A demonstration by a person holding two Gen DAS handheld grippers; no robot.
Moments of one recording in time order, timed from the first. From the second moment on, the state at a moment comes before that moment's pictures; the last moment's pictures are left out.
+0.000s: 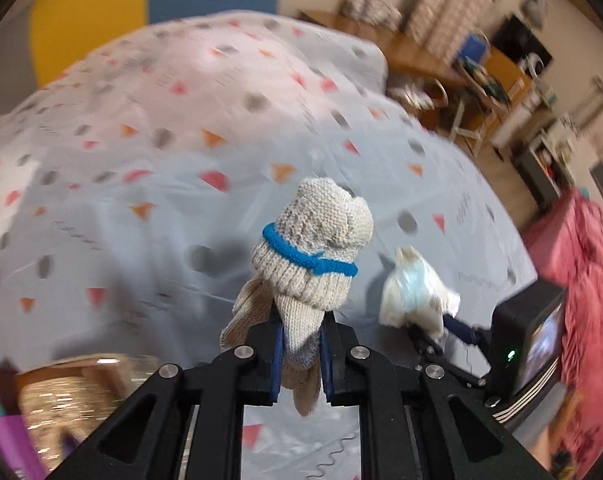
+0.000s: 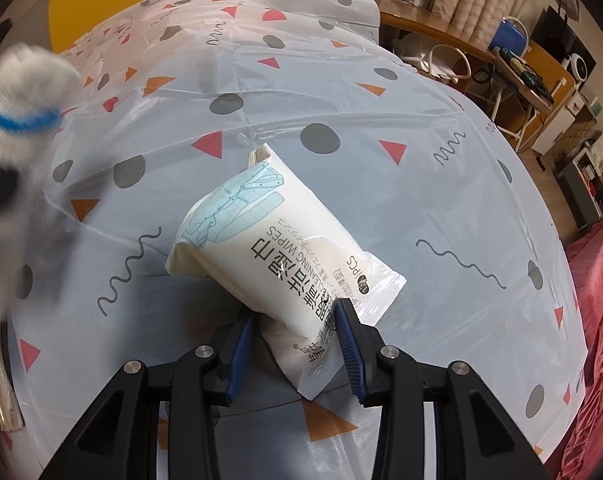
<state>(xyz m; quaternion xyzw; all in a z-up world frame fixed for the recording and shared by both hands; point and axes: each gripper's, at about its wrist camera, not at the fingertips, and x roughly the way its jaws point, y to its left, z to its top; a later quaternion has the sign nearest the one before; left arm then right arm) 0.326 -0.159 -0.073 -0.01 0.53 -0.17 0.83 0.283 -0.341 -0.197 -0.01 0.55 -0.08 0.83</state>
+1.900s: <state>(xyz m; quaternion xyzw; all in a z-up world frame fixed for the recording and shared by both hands) 0.055 0.288 -0.124 -0.30 0.43 0.13 0.84 0.266 -0.301 -0.202 -0.13 0.52 -0.09 0.84</state>
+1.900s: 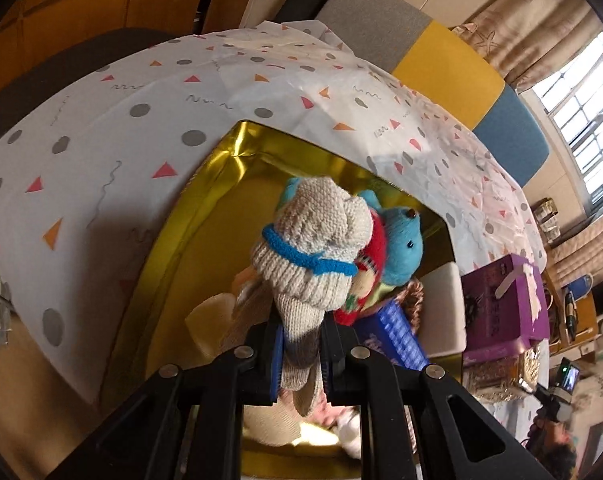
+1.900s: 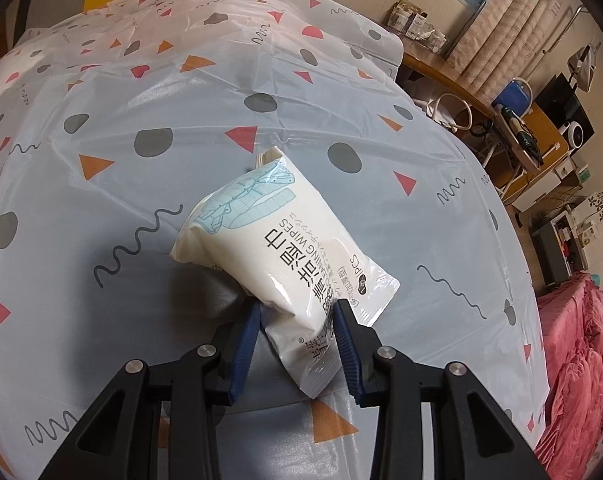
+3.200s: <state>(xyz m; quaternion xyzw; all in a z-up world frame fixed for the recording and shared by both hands) 0.027 0.203 -0.096 -0.09 0.37 0.17 0.91 0.265 -0.298 -0.201 -0.14 0.51 -0.09 0.84</state>
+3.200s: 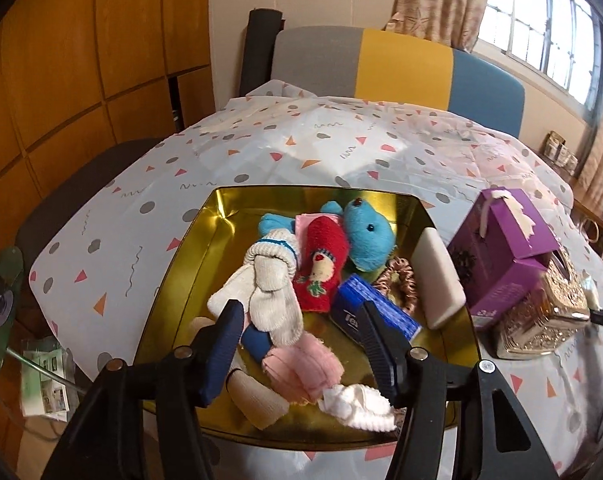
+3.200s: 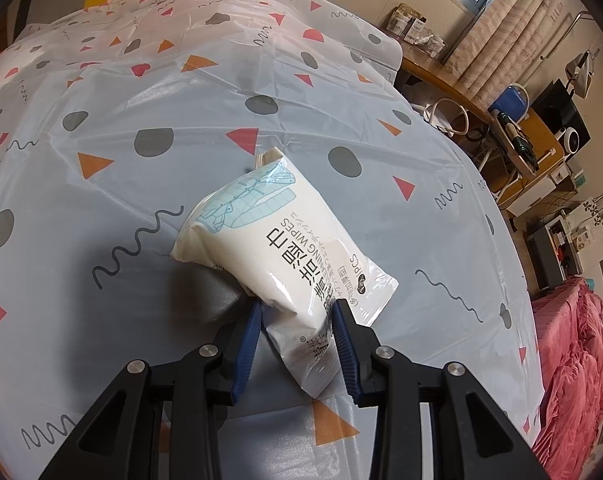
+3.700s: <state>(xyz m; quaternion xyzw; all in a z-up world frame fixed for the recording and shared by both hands) 0.017 0.173 -0.090 -0.06 0.37 0.12 0.92 0.257 -0.285 -0.200 -0.12 0.53 -0.09 0.83</state>
